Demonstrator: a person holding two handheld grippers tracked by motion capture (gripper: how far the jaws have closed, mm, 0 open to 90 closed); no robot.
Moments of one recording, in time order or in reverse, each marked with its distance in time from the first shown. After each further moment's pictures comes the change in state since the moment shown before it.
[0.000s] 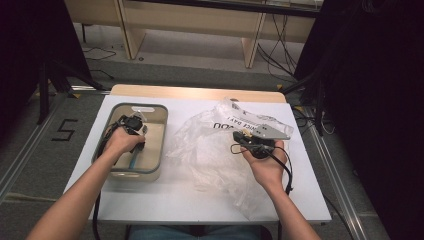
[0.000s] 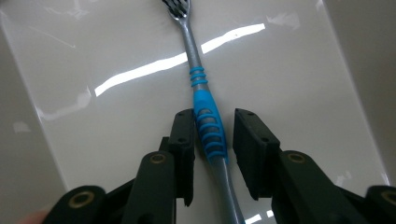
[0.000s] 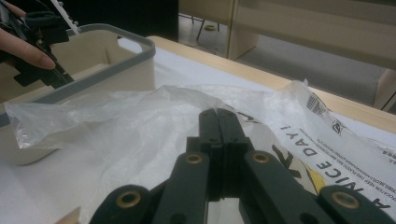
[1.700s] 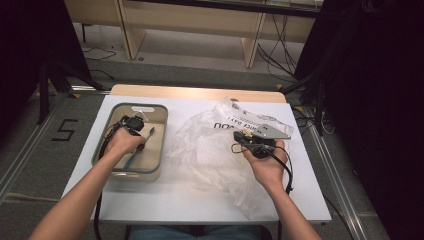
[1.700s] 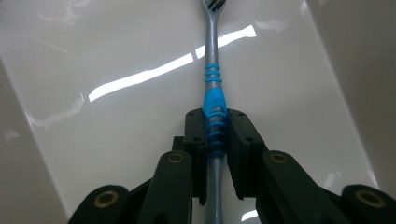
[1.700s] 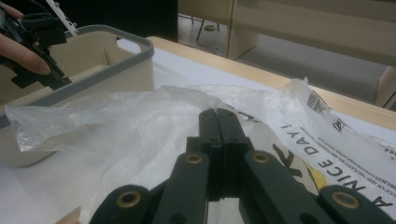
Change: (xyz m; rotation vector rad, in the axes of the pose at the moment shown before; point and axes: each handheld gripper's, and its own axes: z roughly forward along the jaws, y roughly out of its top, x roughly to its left) left arm -0.004 -0.001 -0.003 -0.016 -0.017 0.019; right arm -0.003 -0.001 0.001 -0.001 0.002 0.010
